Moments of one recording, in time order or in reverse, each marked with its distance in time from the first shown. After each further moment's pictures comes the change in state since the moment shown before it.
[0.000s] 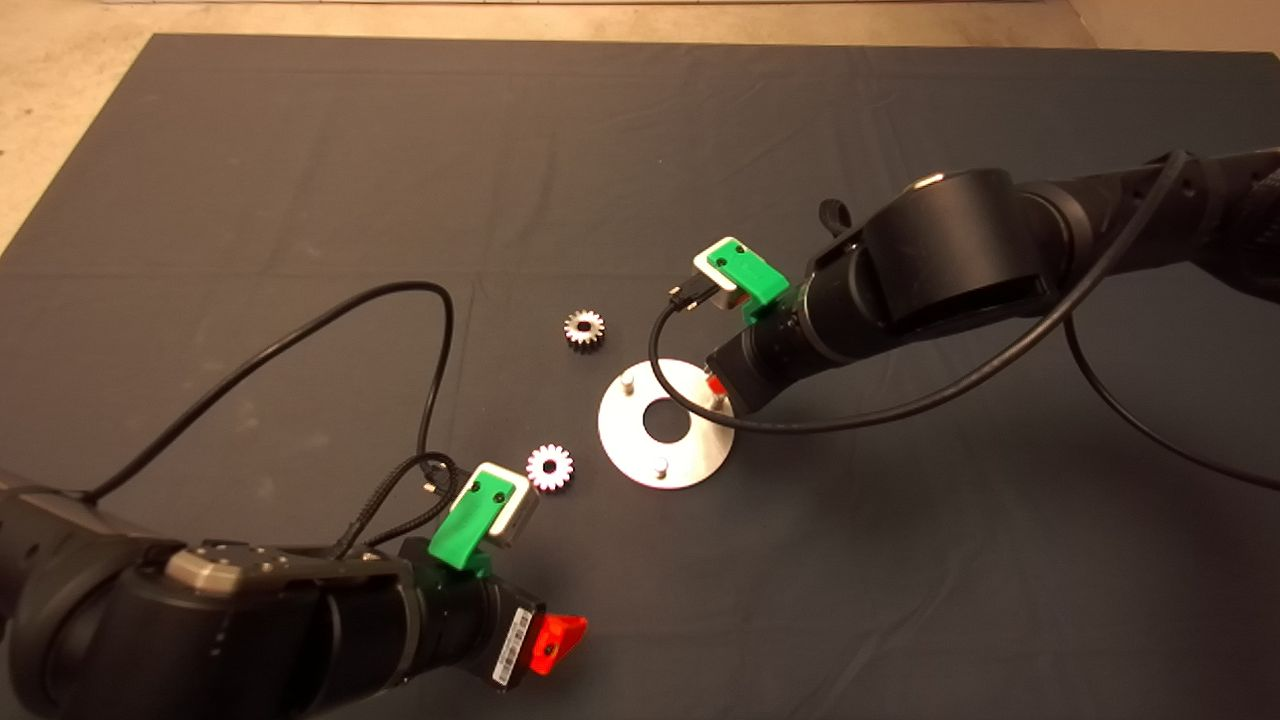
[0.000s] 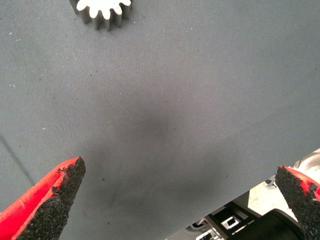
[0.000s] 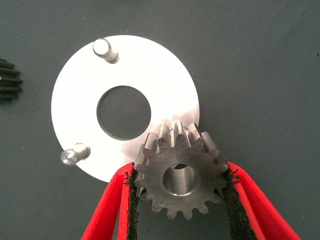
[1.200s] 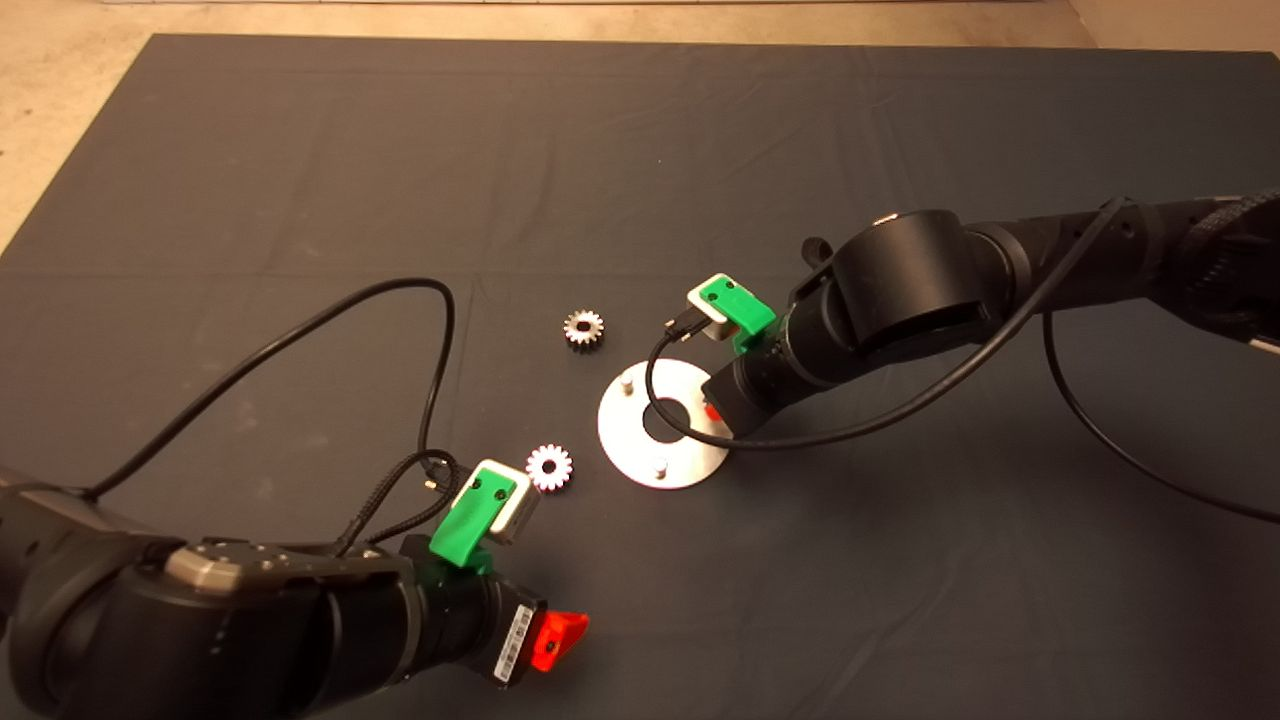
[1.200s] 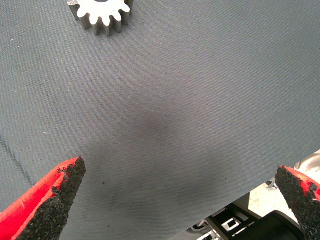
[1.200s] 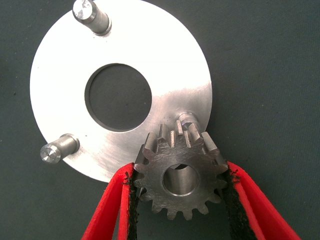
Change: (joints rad) left arm -0.006 0.003 0.000 0.002 0.000 -0.001; right arm -0.071 0.009 -0.051 0.004 -0.005 -0.035
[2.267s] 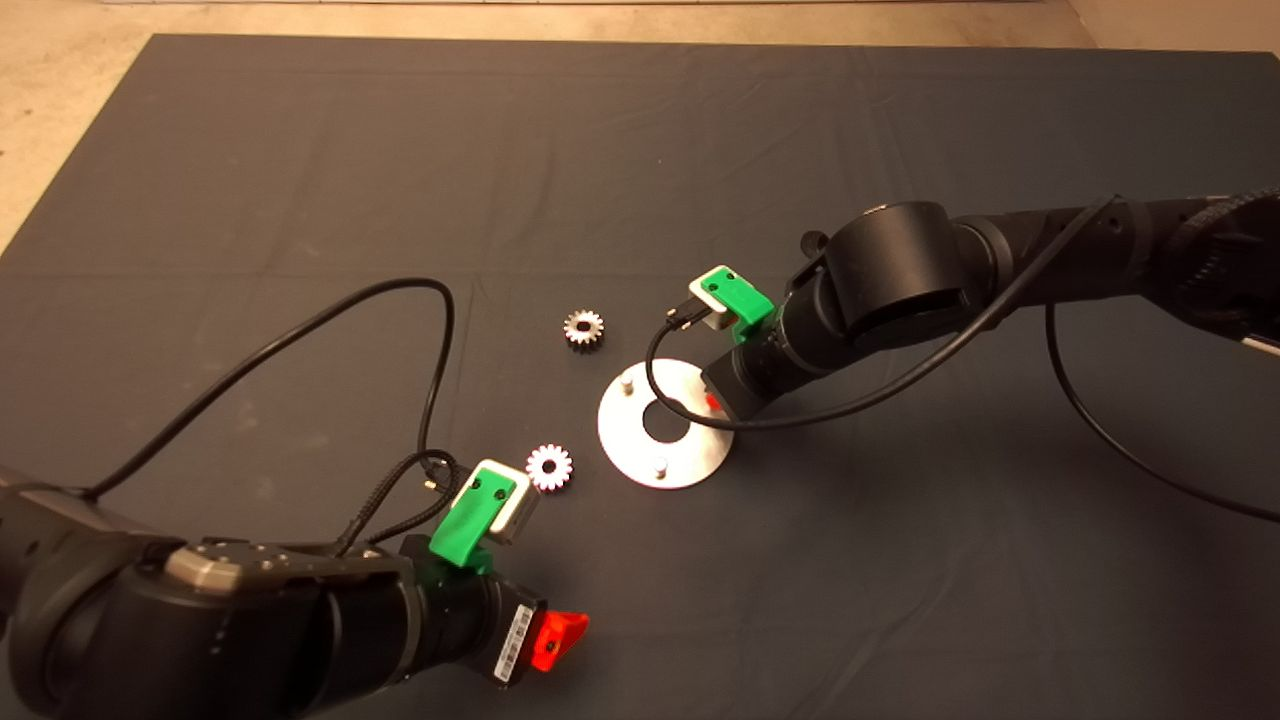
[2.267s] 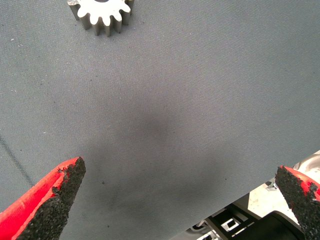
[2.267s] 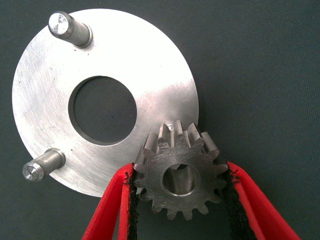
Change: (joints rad) left arm 0.000 0.000 0.000 0.000 0.000 -0.004; right arm -0.002 0.003 -0.045 0.000 0.012 -0.011
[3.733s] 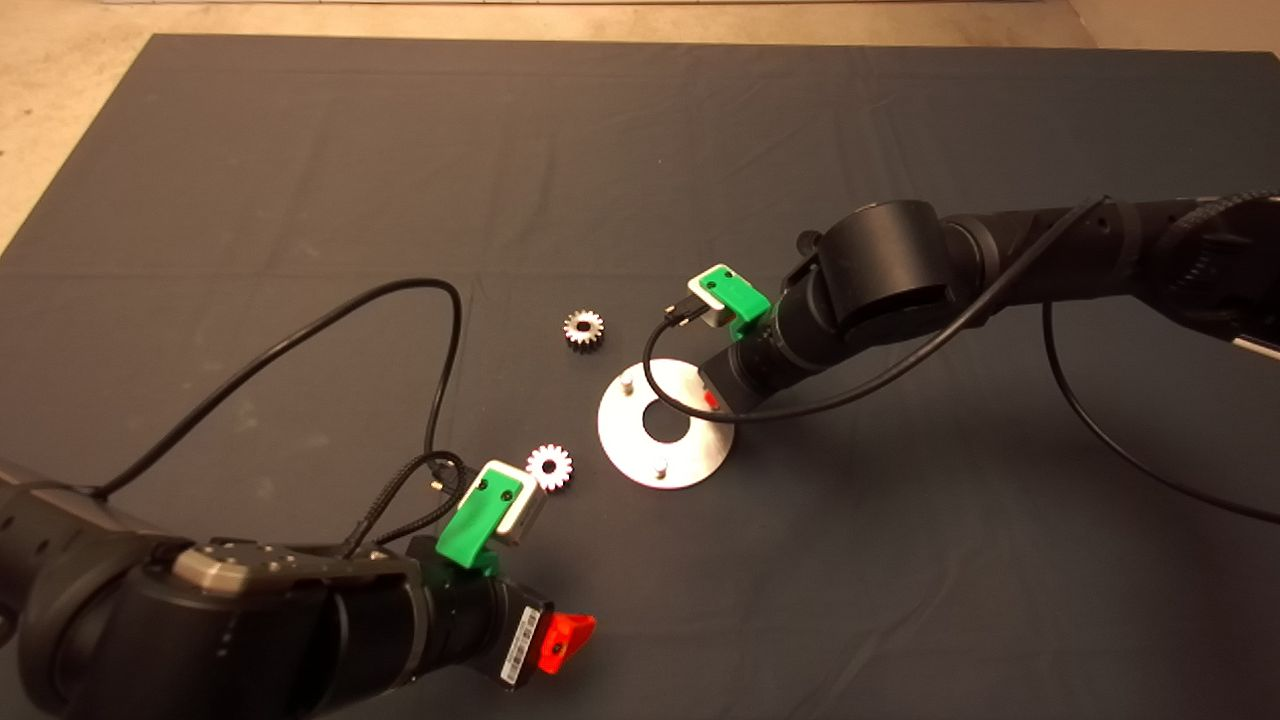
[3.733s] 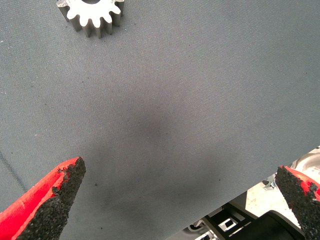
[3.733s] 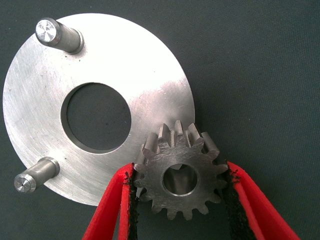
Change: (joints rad) left arm 0.000 0.014 0.000 0.000 0.000 -0.008; right arm -0.006 0.008 -0.029 0.000 0.003 0.000
